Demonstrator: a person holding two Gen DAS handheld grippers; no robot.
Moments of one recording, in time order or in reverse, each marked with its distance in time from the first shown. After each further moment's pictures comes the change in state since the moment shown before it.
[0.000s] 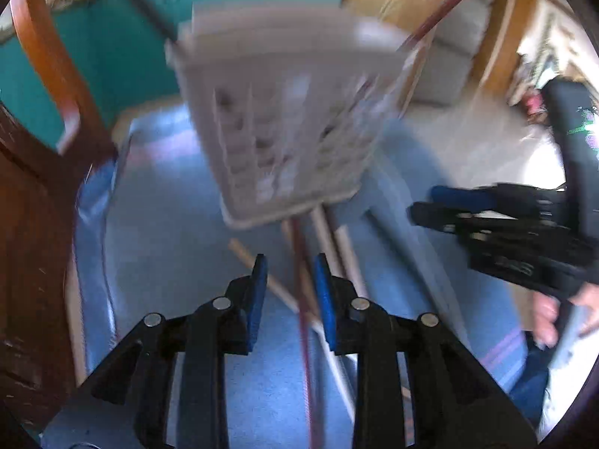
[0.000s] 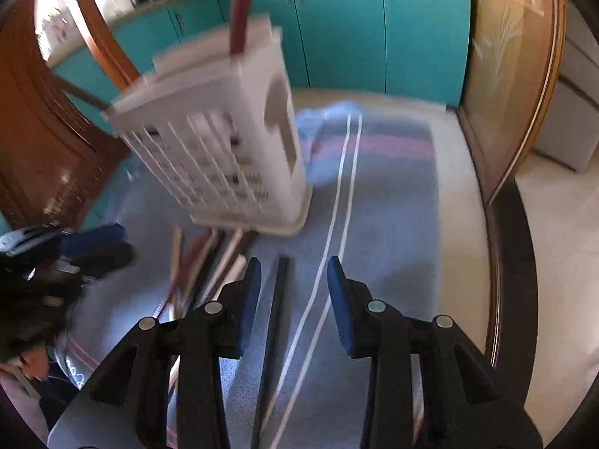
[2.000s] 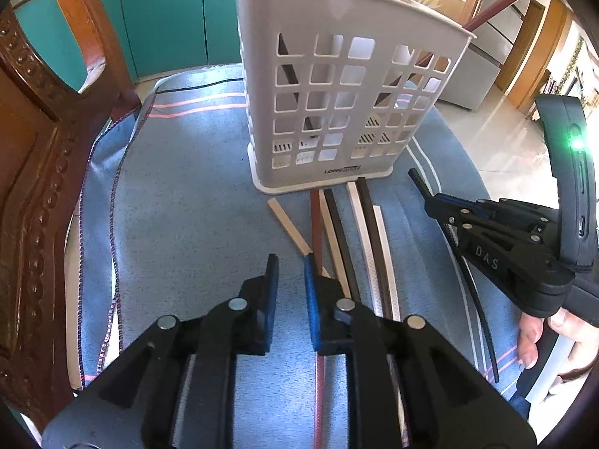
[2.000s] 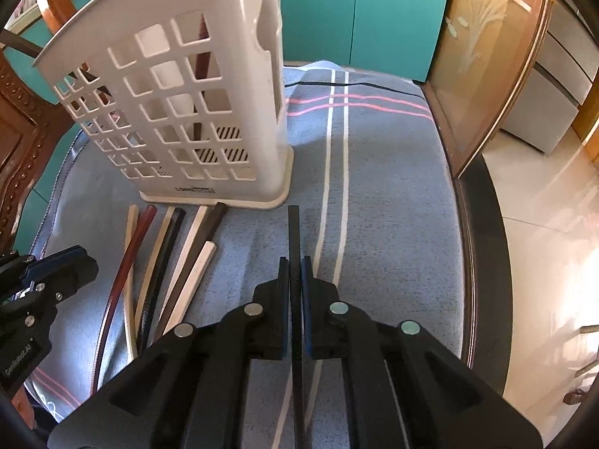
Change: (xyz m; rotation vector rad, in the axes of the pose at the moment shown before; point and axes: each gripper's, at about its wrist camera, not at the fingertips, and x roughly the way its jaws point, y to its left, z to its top) left arm 0.002 0.026 -0.021 -0.099 0.043 0.025; right arm 0.025 0.016 0.002 0.036 0.052 -0.163
